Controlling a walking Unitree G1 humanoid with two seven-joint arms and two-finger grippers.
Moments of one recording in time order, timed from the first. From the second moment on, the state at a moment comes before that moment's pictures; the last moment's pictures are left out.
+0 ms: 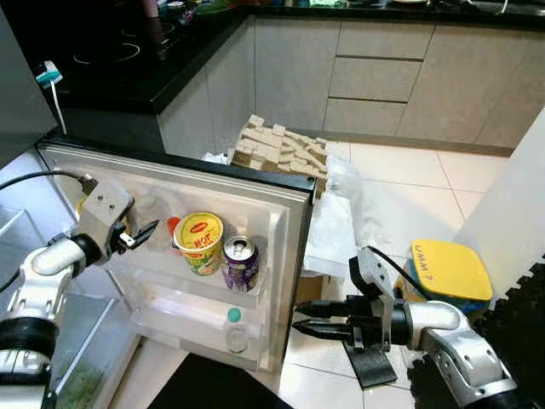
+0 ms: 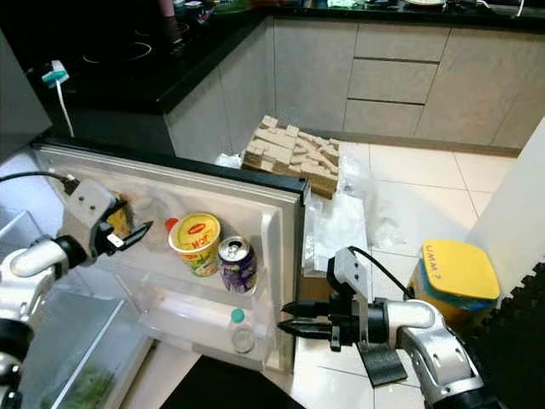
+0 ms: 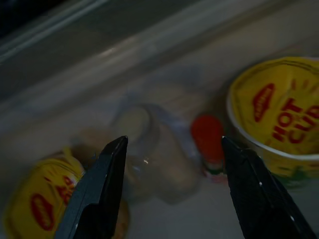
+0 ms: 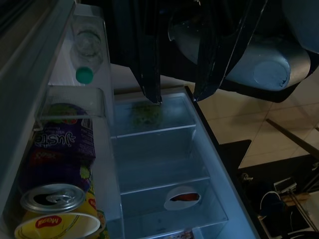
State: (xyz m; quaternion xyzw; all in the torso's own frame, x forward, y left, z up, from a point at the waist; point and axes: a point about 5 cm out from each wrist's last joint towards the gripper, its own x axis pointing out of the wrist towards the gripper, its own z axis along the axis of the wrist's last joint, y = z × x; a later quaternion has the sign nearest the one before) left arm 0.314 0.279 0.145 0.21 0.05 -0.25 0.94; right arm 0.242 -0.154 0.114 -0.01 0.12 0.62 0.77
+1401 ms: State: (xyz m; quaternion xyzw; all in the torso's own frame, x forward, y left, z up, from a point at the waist) left arm 0.194 0.311 0.065 -0.03 0.22 -0.28 0.93; right arm 0.247 -0.167 0.100 0.01 0.15 0.62 0.77
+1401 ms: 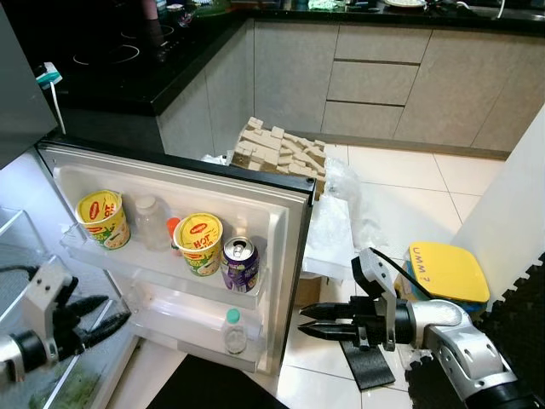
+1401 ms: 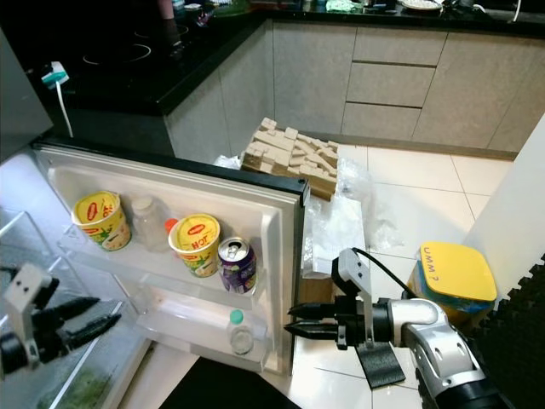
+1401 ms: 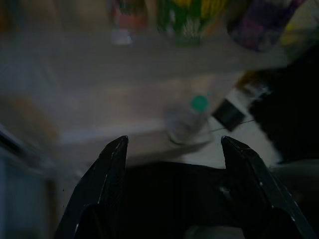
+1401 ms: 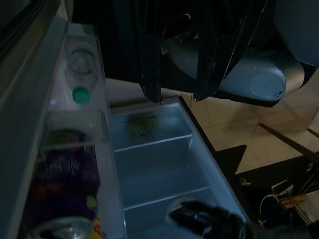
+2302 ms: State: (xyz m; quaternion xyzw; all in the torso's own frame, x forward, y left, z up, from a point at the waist) left arm 0.112 0.257 -0.077 -0.17 0.45 -0.10 0.87; right arm 0.224 -0.200 0.008 0.08 0.28 0.46 0.84
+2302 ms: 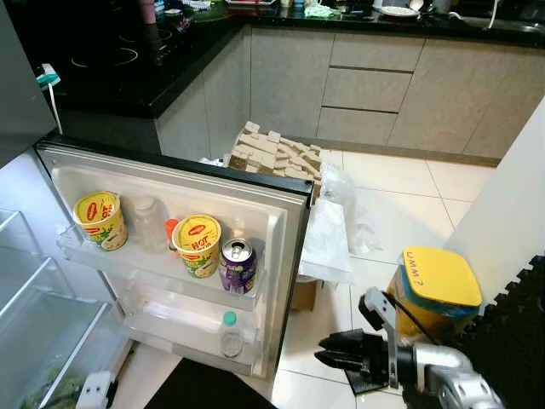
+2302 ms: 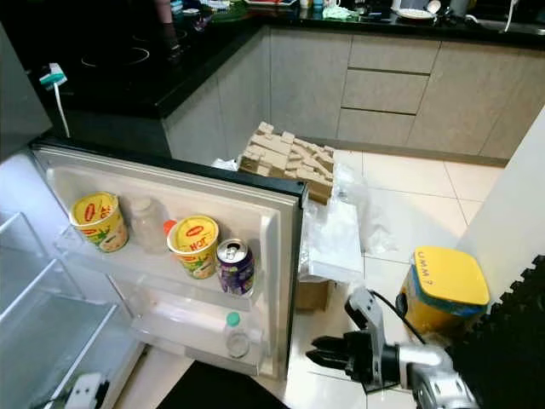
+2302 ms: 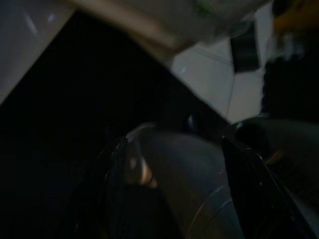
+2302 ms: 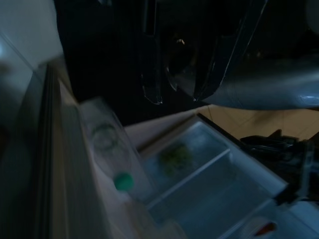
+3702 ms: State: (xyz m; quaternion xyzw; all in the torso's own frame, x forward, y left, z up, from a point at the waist) left arm 0.135 0.195 -0.101 -0.06 0.50 0.01 0.86; right arm 0.134 -0.220 -0.099 -0.08 0.57 0.04 0.82
